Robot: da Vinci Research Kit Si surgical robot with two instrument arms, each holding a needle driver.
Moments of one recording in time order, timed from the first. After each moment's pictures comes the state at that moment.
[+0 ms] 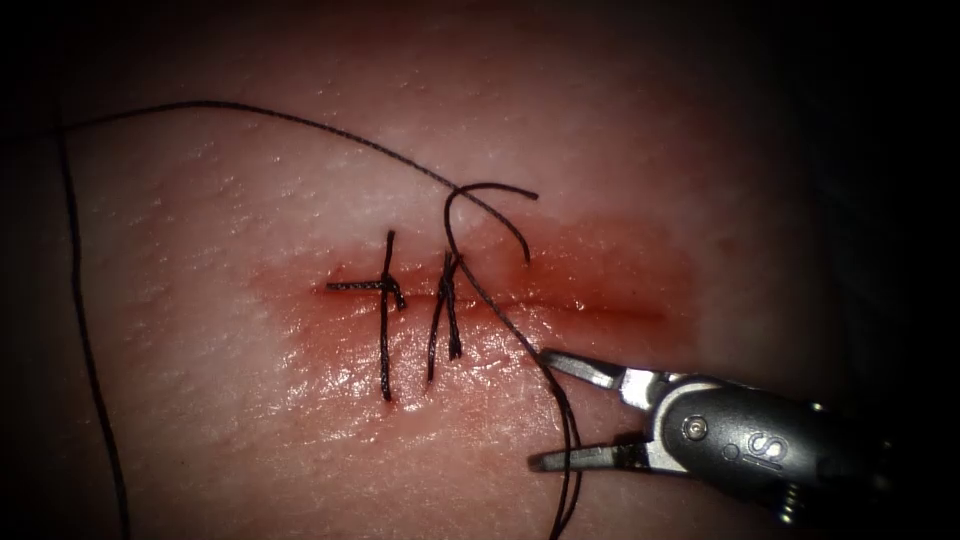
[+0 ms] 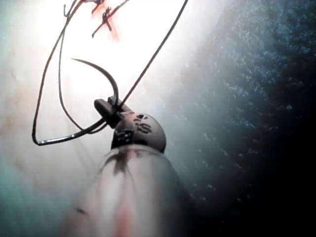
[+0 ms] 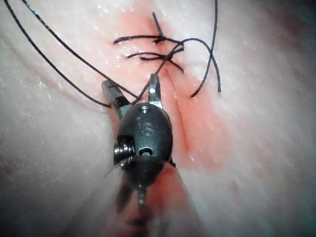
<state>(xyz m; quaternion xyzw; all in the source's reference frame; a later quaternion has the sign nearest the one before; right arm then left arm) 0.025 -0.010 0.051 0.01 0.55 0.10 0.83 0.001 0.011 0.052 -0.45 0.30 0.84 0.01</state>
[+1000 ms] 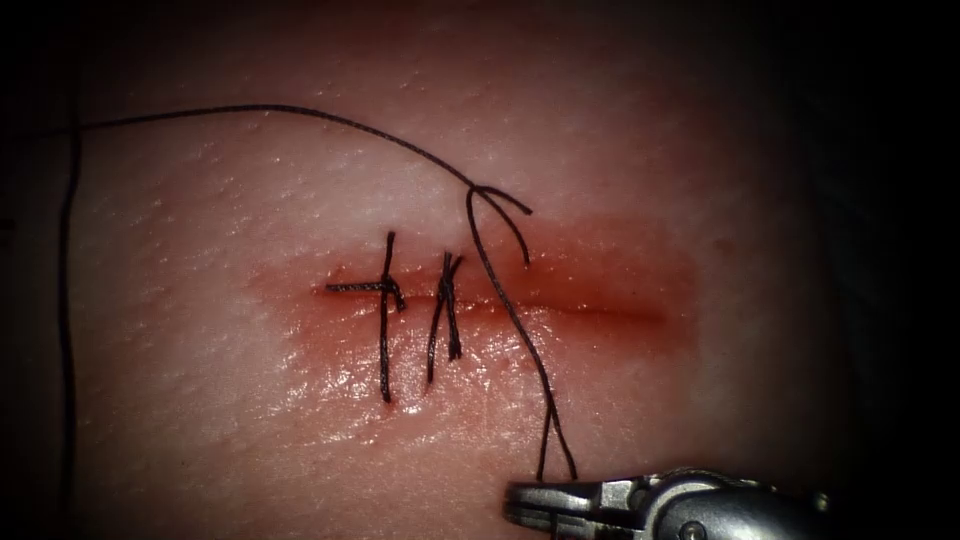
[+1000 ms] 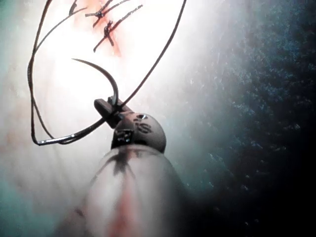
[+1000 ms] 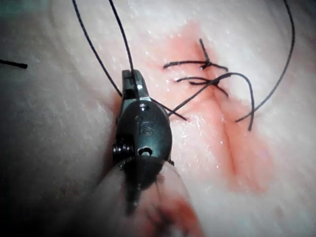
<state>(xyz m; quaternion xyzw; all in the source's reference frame) 0.029 -0.017 0.046 0.08 0.56 0.05 0.82 -0.003 0.011 0.052 -0.47 0.30 0.83 0.00</state>
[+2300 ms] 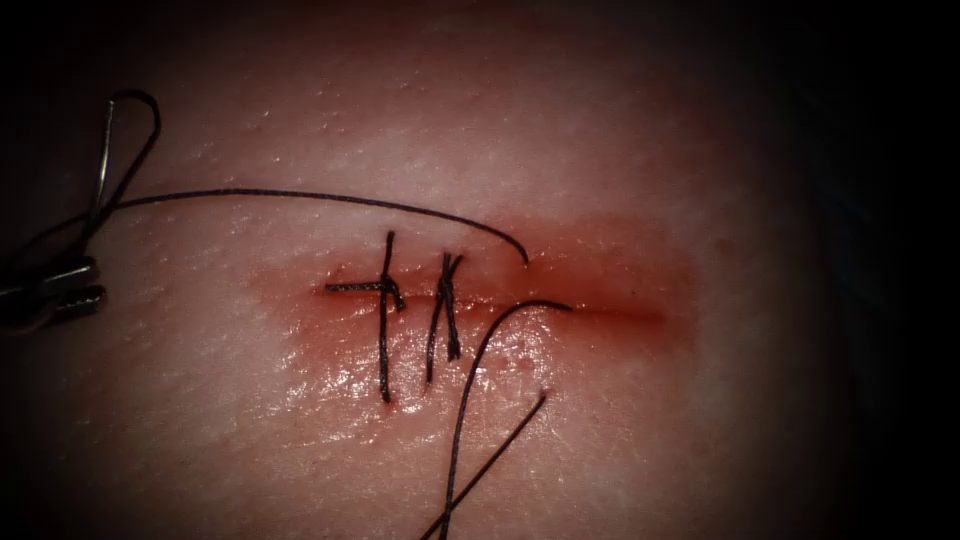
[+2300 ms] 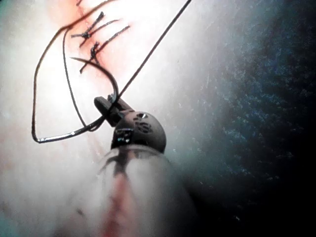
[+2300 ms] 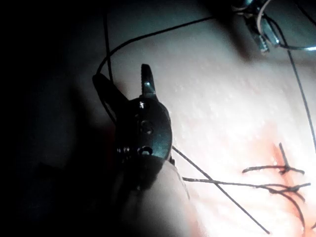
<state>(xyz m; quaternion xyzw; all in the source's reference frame) 0.041 -0.024 0.038 0.11 0.61 0.04 0.79 -0.006 0.008 0.053 -0.48 0.29 0.83 0.00</state>
